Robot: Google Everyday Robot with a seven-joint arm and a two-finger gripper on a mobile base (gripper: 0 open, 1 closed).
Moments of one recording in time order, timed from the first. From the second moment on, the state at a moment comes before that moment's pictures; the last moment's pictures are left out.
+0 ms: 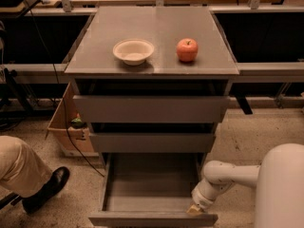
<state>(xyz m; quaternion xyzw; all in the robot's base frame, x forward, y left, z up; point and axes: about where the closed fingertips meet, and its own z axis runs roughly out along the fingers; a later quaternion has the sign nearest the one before) 0.435 -0.173 0.300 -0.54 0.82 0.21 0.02</state>
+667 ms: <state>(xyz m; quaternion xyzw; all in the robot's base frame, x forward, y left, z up) 0.413 -0.159 0.227 -0.51 0.82 0.25 0.00</state>
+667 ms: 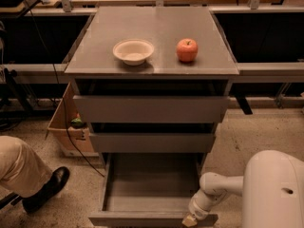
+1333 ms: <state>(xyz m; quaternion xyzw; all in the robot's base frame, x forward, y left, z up) 0.422 -0.143 0.206 -0.52 0.81 0.25 0.01</state>
